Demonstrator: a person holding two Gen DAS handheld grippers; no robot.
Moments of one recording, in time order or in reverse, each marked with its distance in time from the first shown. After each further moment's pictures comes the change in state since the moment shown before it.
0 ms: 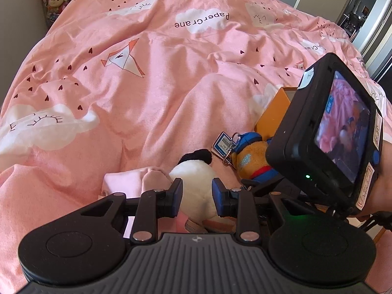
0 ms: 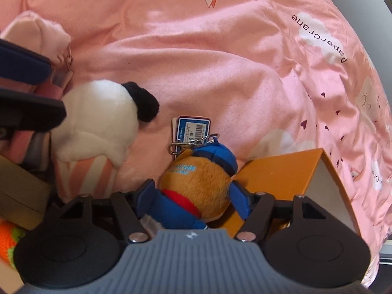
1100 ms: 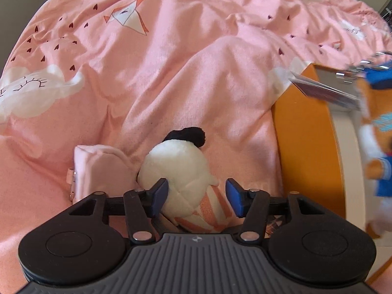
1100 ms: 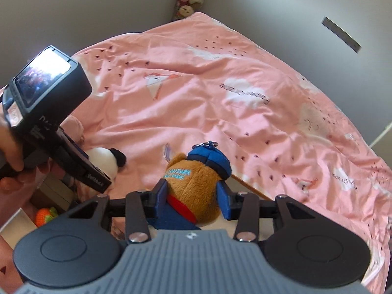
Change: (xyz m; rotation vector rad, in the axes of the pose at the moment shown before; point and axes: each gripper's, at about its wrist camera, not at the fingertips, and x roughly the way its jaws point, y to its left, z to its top) left arm 0.060 -0.032 0.020 -0.132 0.212 0.137; right arm -0.142 -0.080 -0.106 0.221 -0.436 -0.024
